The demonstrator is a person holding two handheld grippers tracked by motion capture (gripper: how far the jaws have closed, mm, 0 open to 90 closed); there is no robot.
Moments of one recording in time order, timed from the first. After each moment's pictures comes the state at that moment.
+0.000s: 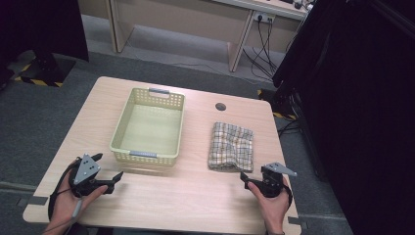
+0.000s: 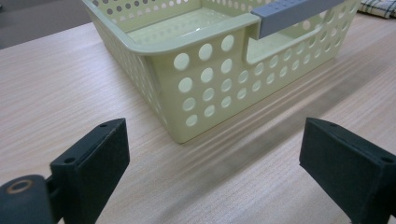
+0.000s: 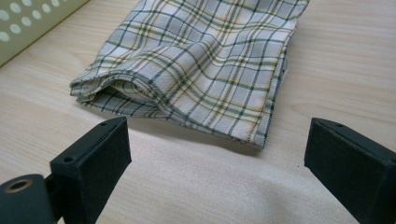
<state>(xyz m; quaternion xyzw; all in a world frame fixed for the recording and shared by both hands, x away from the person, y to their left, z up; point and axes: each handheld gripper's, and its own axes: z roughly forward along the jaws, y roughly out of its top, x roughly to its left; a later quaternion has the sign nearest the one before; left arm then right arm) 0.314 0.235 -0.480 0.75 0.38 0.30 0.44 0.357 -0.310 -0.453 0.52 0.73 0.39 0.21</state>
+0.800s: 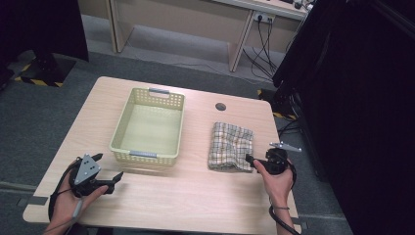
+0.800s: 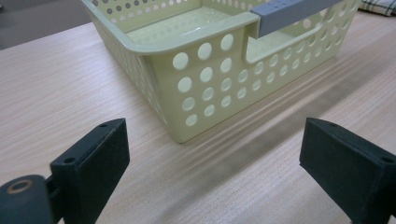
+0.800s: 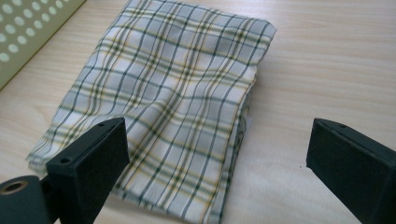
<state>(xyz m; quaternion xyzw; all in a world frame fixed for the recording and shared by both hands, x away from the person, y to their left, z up) 0.314 0.235 -0.481 0.75 0.38 0.30 0.44 0.418 -0.323 -0.426 0.56 0.72 0.37 0.18</state>
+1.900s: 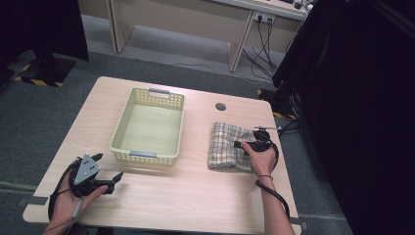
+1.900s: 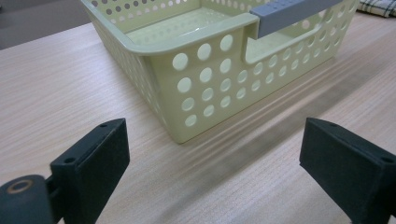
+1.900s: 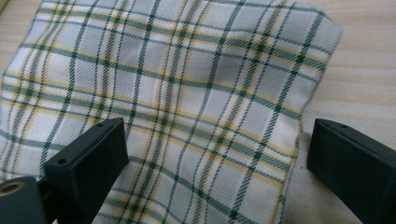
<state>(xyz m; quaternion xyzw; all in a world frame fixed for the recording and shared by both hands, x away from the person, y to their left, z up) 0.314 0.235 -0.481 0.75 0.38 0.30 0.44 0.508 -0.299 -0.460 0.61 0.72 0.32 0.10</state>
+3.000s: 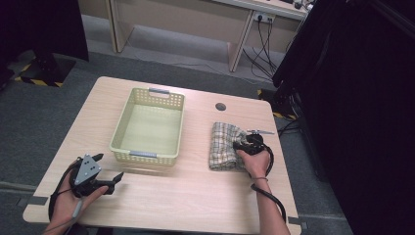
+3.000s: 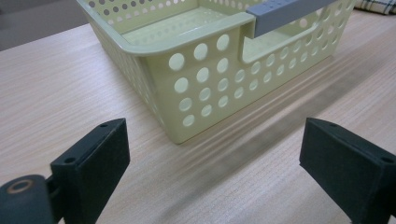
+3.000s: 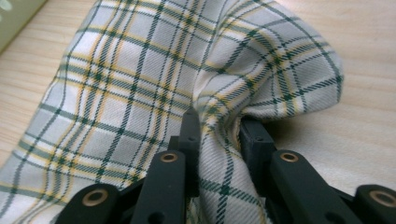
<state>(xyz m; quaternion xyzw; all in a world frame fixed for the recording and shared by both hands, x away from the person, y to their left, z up) 0.314 0.234 -0.481 0.76 0.38 0.30 0.44 0.492 -0.278 -0.465 0.57 0.73 0.35 0.13</state>
